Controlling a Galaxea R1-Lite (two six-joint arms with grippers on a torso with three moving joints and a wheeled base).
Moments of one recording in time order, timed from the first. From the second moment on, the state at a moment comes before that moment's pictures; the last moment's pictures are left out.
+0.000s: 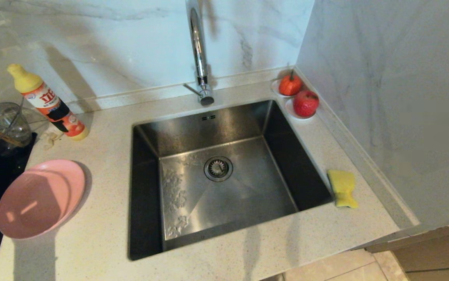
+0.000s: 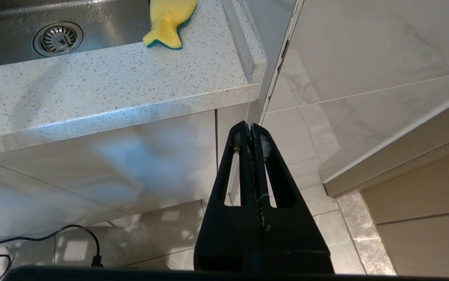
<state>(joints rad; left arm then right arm) 0.96 1.97 -1.43 0.40 -0.42 0.13 -0.01 0.00 0.00 0.00 -0.02 0.02</state>
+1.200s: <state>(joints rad) 0.95 1.82 -1.42 0.54 -0.52 0.12 -0.01 0.00 0.00 0.00 -0.02 0.02</state>
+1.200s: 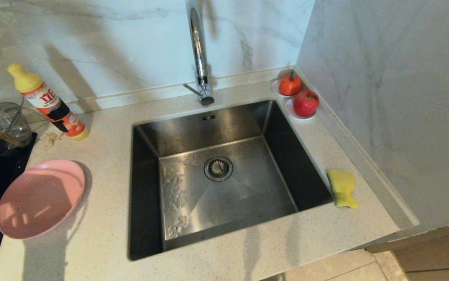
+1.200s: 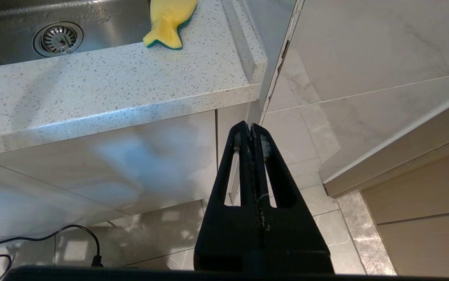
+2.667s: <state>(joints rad) 0.41 1.75 -1.33 0.41 -0.22 -0.05 -0.01 0.00 0.00 0.00 -0.02 0.02</state>
